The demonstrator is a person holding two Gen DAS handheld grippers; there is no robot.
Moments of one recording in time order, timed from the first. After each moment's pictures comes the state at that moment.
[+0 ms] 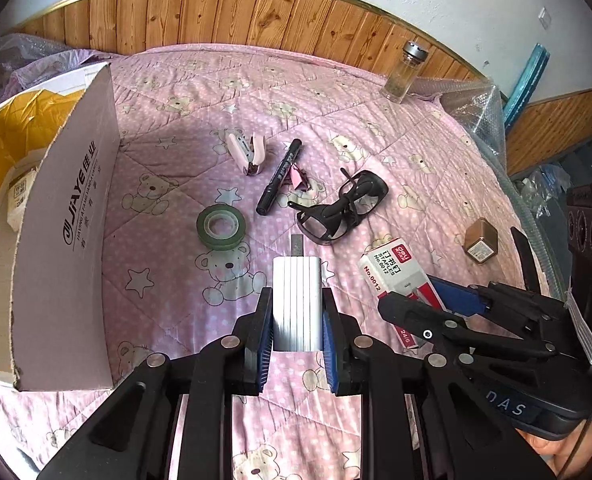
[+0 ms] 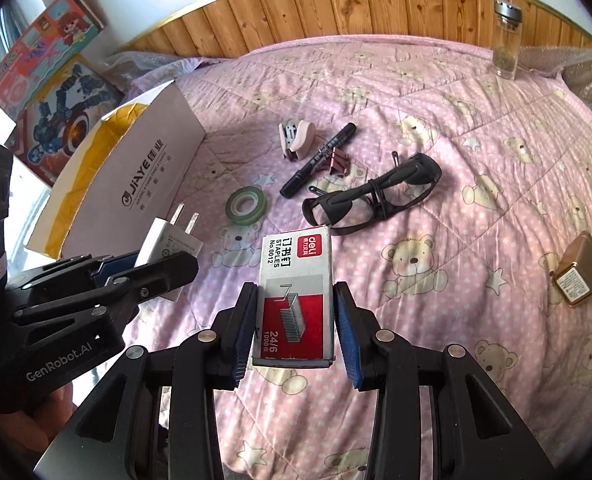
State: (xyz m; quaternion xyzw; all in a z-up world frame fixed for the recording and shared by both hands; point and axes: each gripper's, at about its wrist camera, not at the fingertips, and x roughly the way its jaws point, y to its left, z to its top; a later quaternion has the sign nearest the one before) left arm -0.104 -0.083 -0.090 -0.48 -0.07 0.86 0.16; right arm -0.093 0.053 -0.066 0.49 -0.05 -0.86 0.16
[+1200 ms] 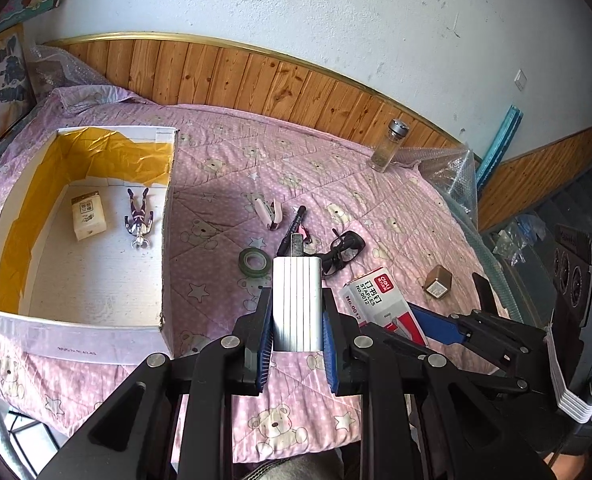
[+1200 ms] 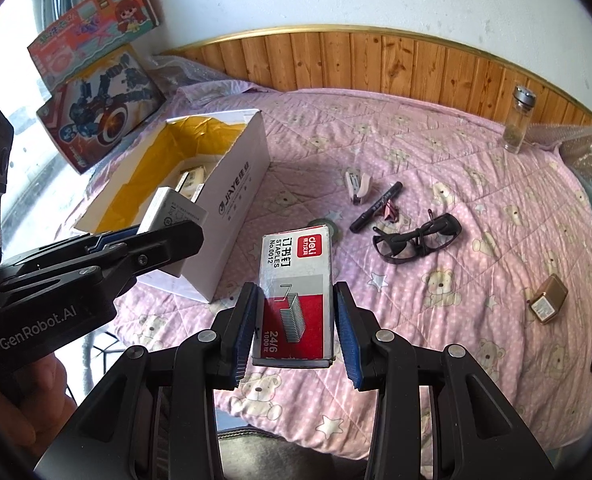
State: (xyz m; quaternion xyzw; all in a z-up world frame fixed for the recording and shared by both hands) left arm -0.029 -0.161 -0.010 -0.39 -0.13 0.90 0.16; right arm -0.020 -0.030 0.014 0.42 0.03 -0.89 0.17
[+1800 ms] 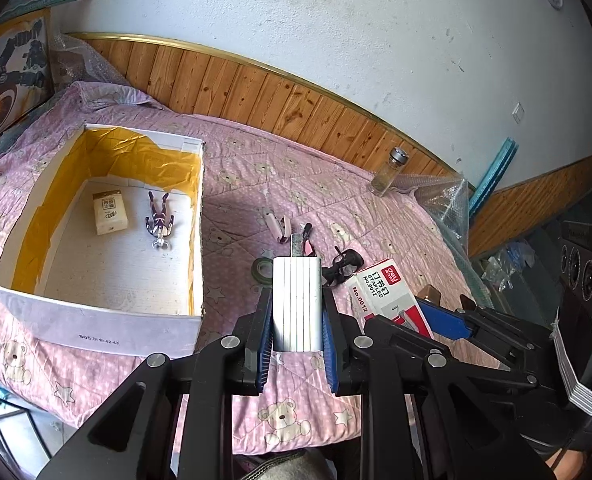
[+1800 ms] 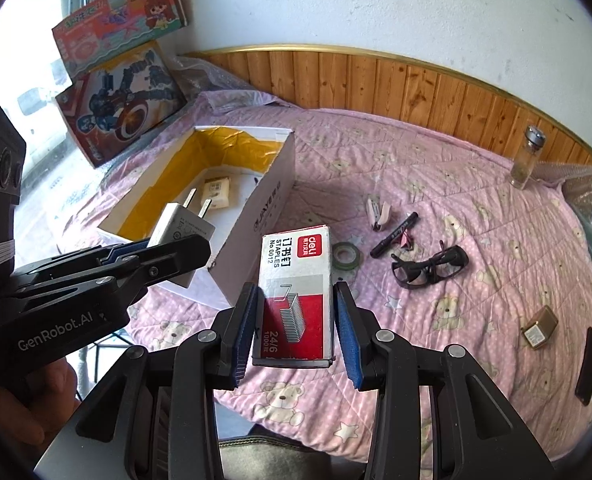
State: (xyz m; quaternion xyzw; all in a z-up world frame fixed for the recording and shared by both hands) left arm -0.005 -0.204 0.000 -0.36 -0.18 0.90 0.15; right arm -0.004 -0.070 0.044 0.40 0.06 -0.90 0.19
